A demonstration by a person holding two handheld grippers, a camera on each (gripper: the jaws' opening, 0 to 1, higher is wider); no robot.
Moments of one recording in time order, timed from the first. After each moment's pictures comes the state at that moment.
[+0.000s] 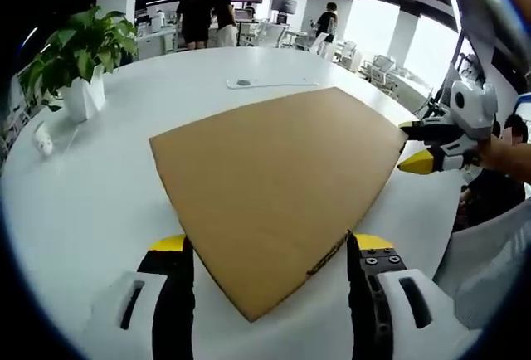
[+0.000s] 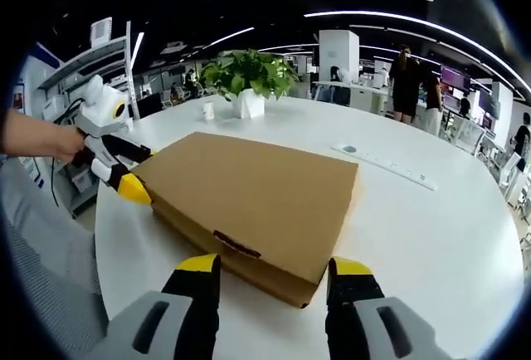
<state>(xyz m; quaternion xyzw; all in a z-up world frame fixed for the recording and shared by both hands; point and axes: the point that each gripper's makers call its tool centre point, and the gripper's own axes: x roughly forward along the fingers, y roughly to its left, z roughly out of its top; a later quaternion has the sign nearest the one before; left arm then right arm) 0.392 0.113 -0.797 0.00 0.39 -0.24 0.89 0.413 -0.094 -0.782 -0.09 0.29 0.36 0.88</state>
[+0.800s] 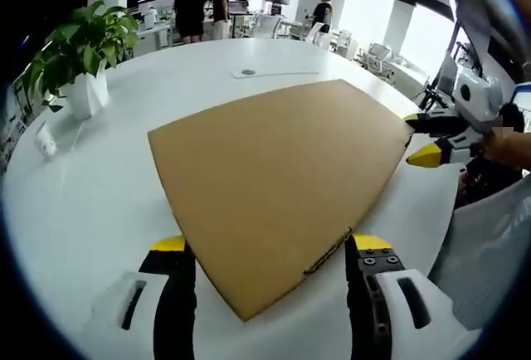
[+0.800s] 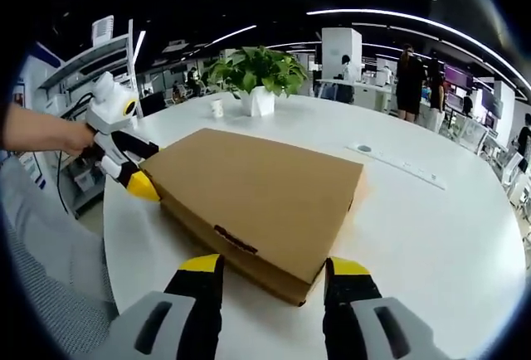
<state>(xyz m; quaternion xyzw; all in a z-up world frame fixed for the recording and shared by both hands) 0.383 0.145 -0.800 0.03 0.41 -0.26 0.88 0.391 -0.064 -0.782 -0.09 0.30 0.36 0.88</state>
